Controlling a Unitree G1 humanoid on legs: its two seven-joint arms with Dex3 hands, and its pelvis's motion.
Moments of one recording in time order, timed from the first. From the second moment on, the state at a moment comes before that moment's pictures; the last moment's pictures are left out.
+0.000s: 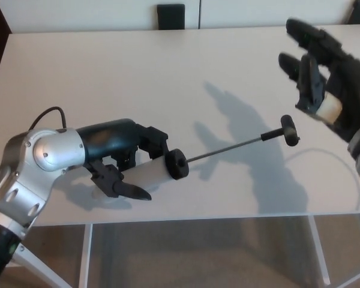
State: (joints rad) left_arm -0.52 0.56 -0.41 0.23 0.27 0.04 -0.70; right_arm -0.45 -0.27 -0.04 0.23 0.28 0.17 0.24
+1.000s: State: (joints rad) left_arm -0.48 0.56 -0.40 0.22 0.26 0.04 -0.73; right_arm -0.25 -0.17 -0.14 -0.01 0.47 0.30 0.30
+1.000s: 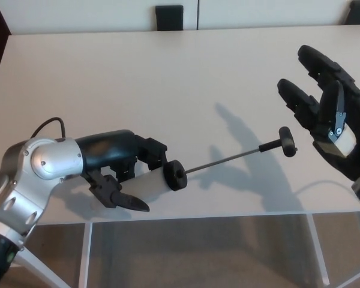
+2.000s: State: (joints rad) left_arm -0.48 0.43 -0.47 0.18 0.31 0.04 -0.70; right_arm -0.19 -0.09 -0.04 0.03 0.34 0.18 0.25
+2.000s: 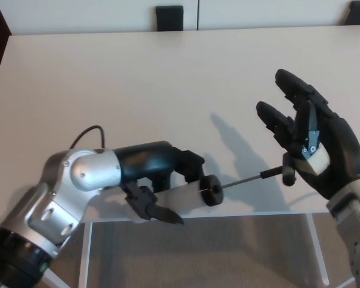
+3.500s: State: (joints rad) left_arm -0.66 0.34 -0.46 0.15 0.43 0.14 -0.61; right_arm -0.21 0.07 -0.06 0.05 0.12 -0.02 -0.07
